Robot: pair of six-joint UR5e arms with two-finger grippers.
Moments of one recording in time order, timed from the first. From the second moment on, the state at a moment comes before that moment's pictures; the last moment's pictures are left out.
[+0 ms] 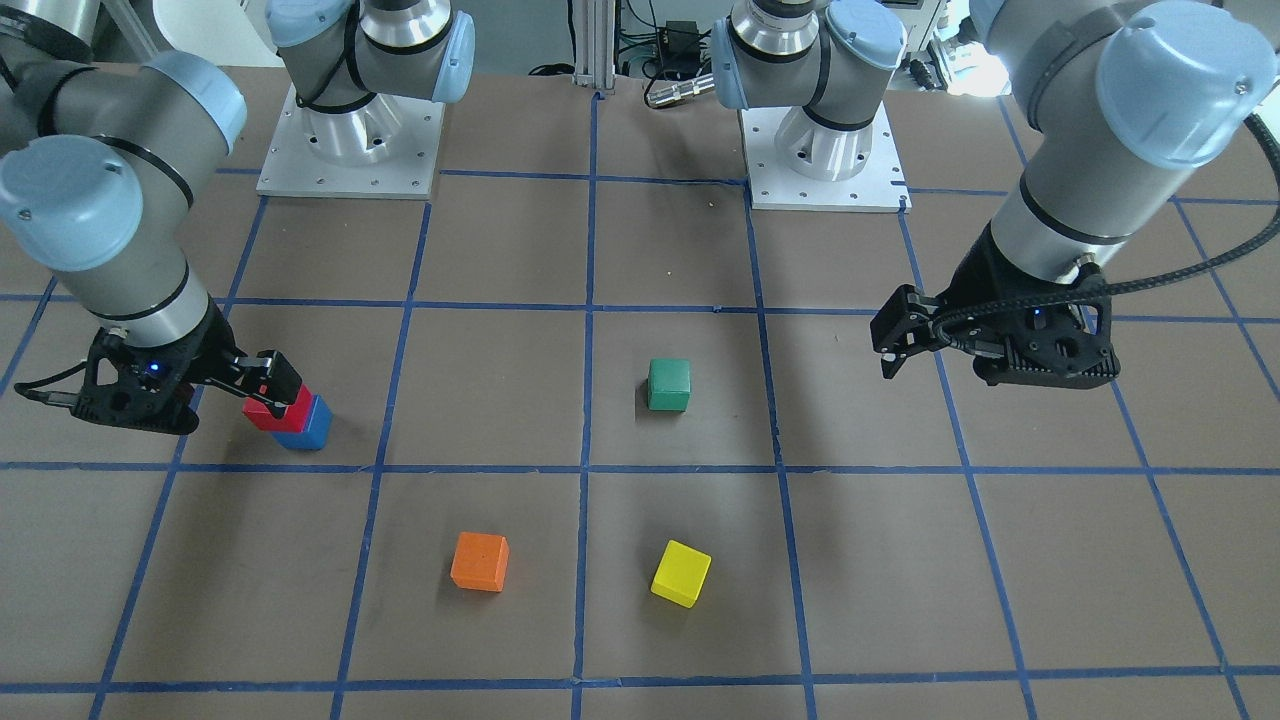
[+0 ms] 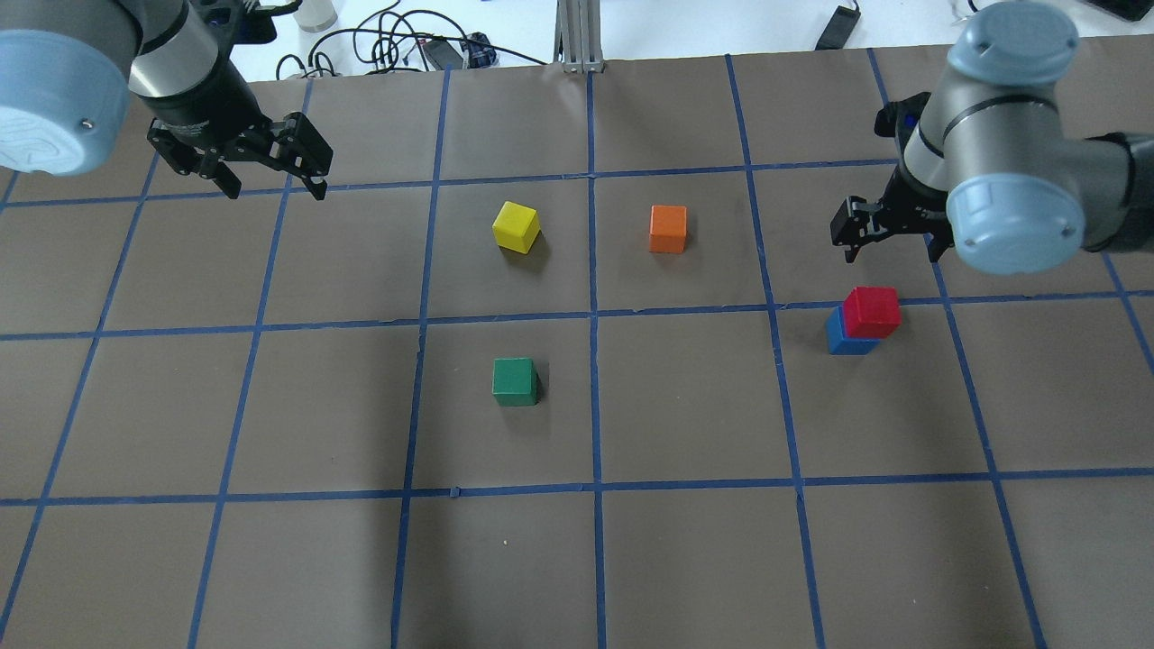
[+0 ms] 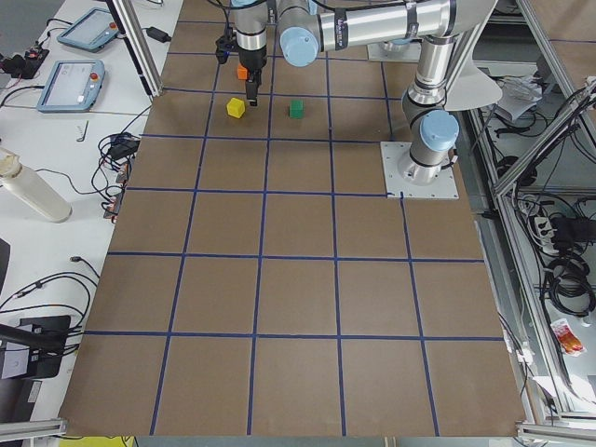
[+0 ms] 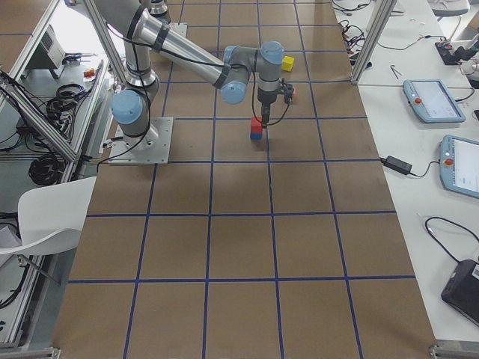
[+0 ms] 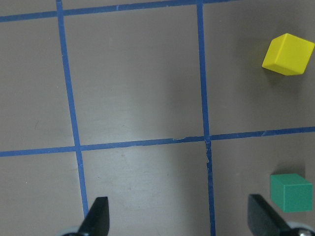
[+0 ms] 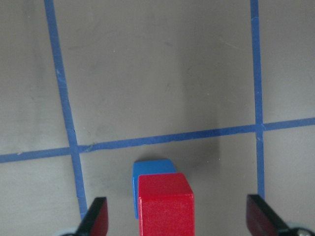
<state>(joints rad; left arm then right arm) -1.46 -1.71 -1.54 -1.42 1.57 0.19 1.41 -1.41 1.80 -1.98 -1.64 -0.06</state>
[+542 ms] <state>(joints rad) -1.53 -1.65 -1.54 -1.43 1.57 0.16 1.60 -1.55 1.71 -1.81 -1.58 0.22</state>
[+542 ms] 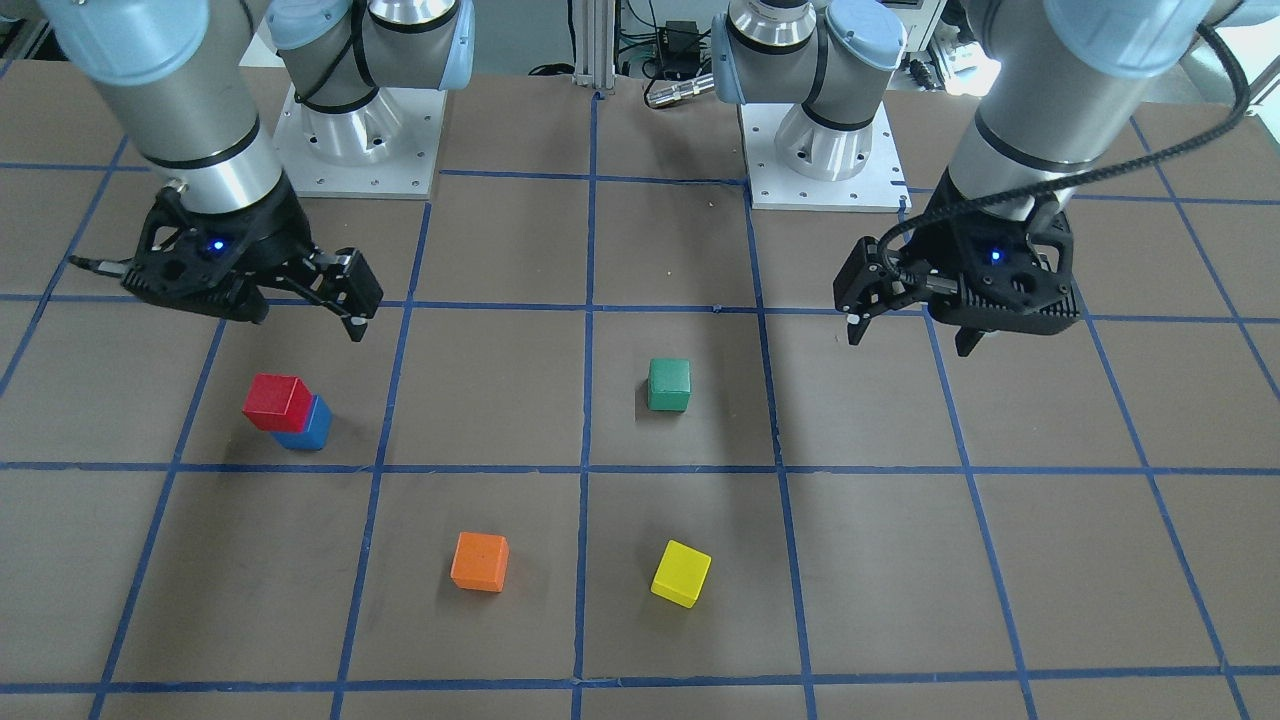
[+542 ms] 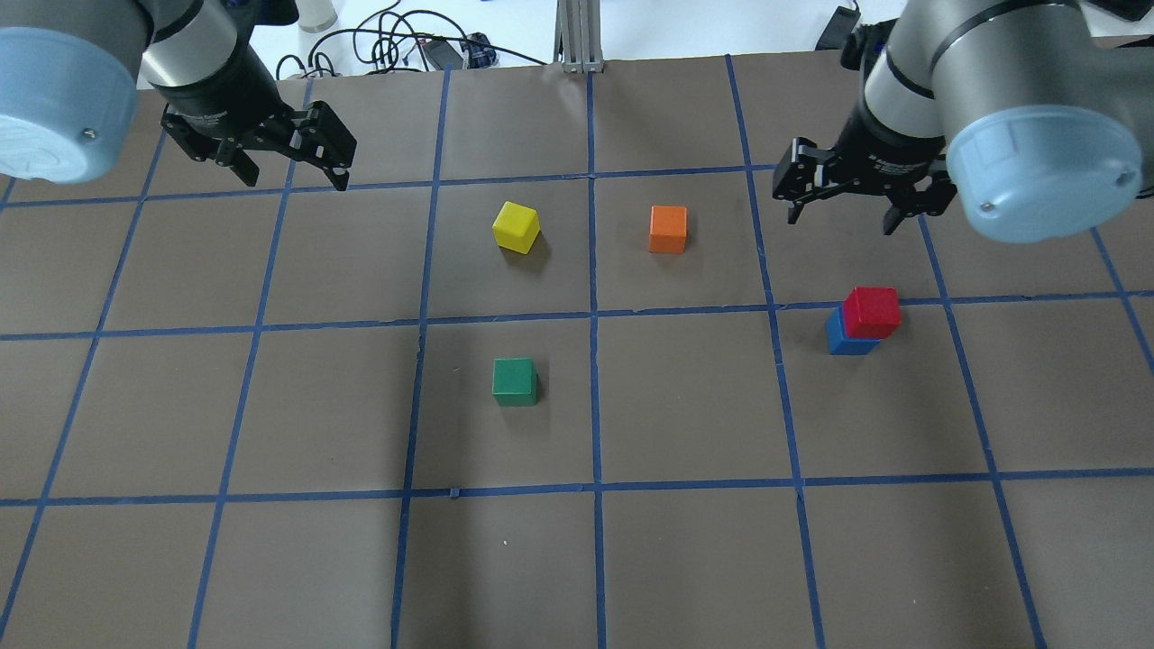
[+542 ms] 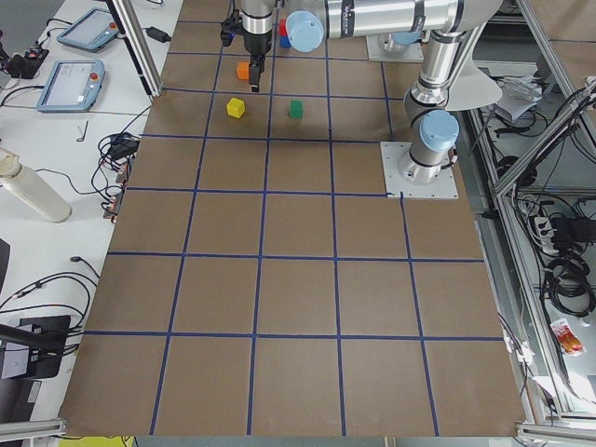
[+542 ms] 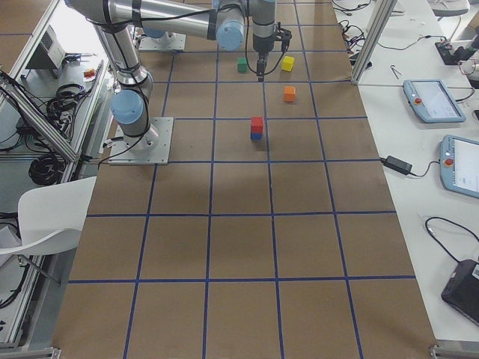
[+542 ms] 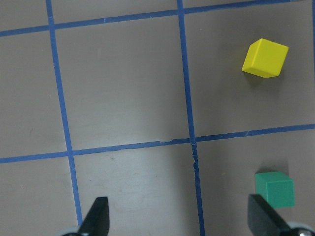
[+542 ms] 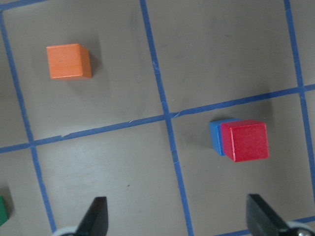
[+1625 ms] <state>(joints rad) -1.55 -1.60 -1.56 -1.44 1.58 0.14 1.64 -1.46 1.46 -1.58 -1.55 0.25</state>
